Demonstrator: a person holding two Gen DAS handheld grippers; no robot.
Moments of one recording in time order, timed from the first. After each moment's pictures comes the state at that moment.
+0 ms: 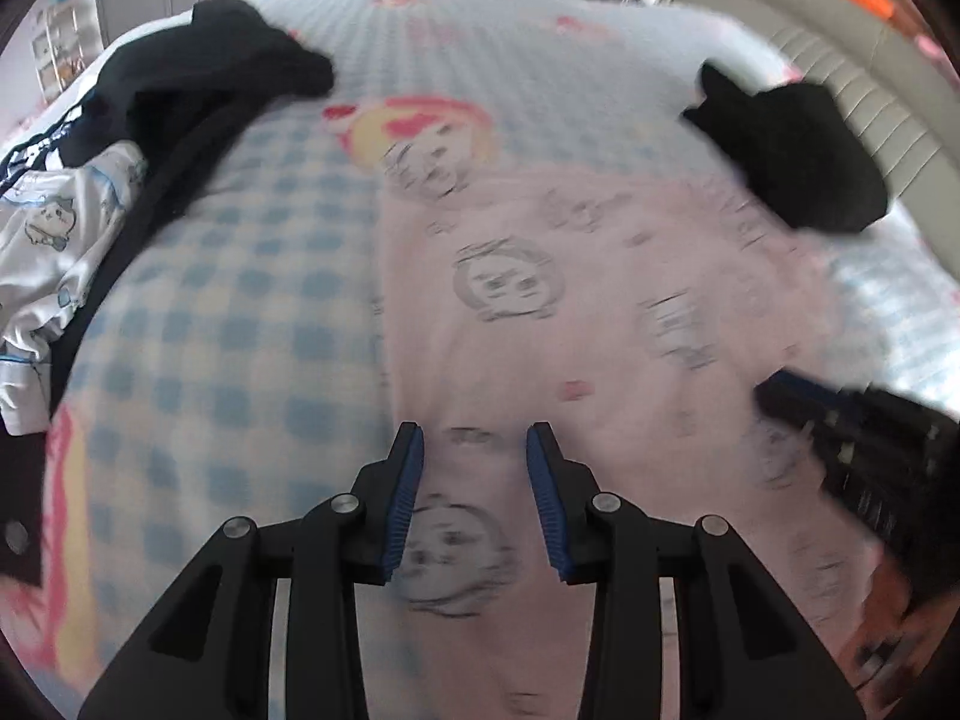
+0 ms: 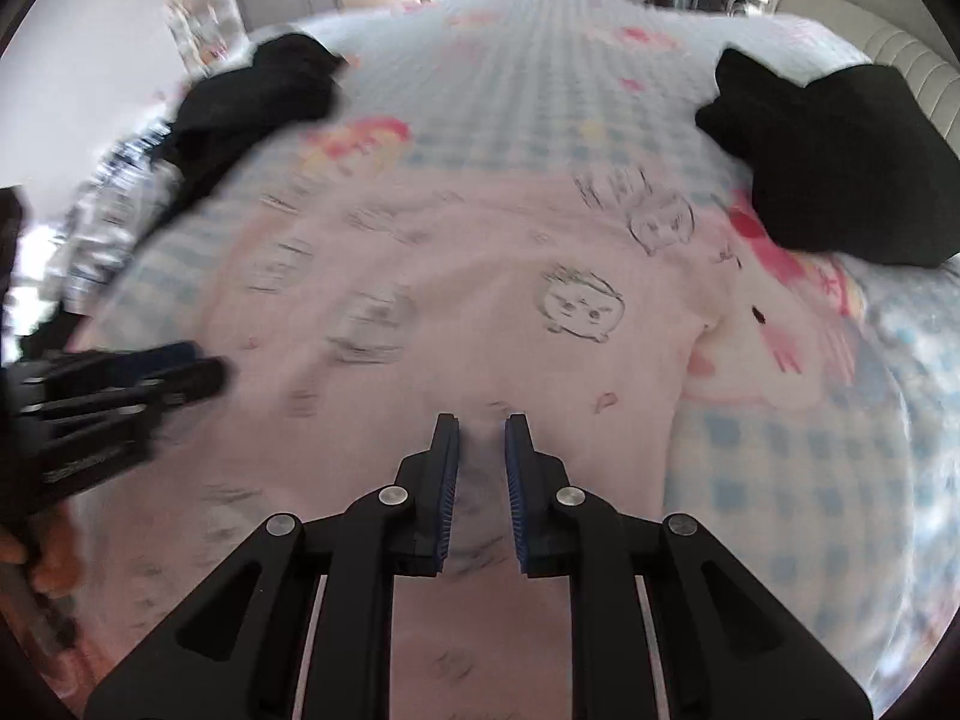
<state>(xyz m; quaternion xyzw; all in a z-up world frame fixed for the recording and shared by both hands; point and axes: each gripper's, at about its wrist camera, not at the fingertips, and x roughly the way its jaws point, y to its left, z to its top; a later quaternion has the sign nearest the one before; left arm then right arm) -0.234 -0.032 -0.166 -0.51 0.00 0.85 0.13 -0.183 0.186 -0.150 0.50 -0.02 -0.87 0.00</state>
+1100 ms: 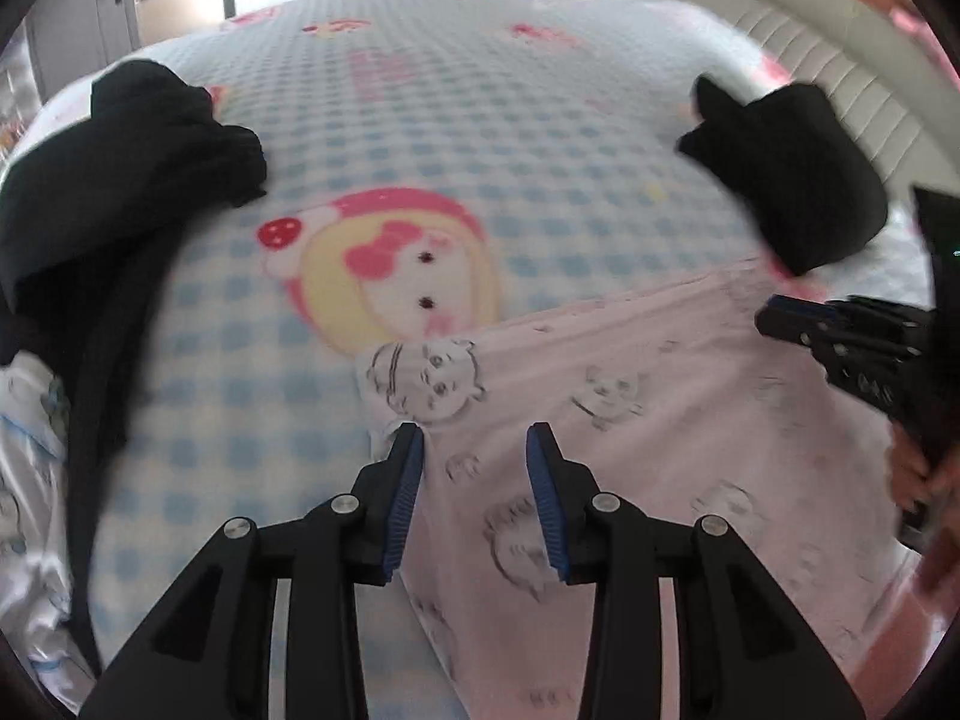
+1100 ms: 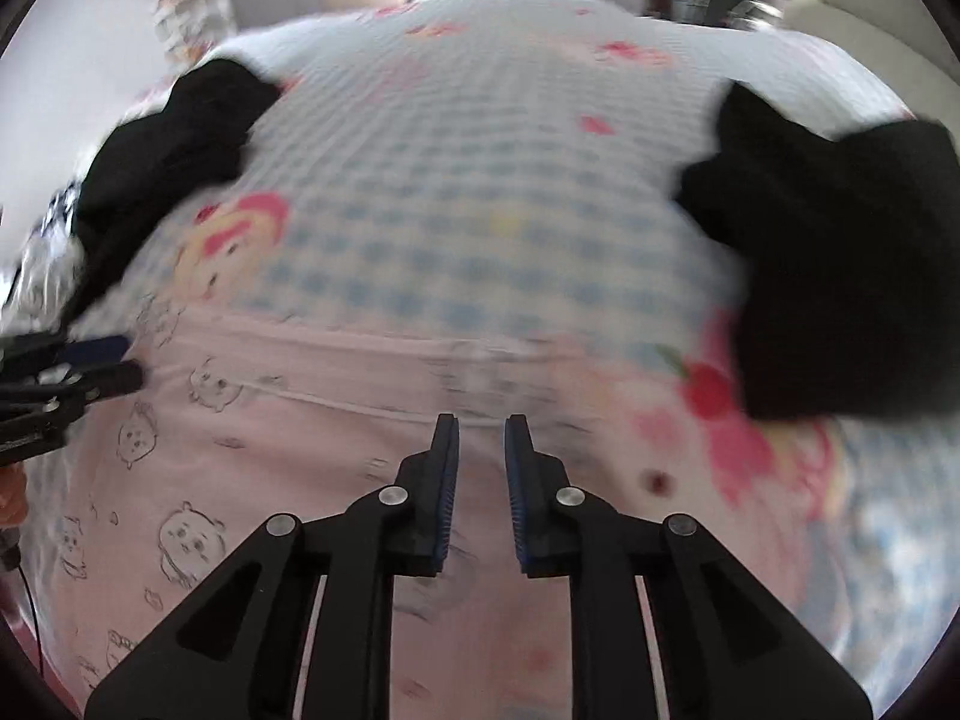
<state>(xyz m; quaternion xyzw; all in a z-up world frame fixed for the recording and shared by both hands) -0.340 -0.001 -0.156 -0.50 0.06 0.85 0.17 -0.292 0.250 -0.148 0.50 0.02 -0.87 0.00</state>
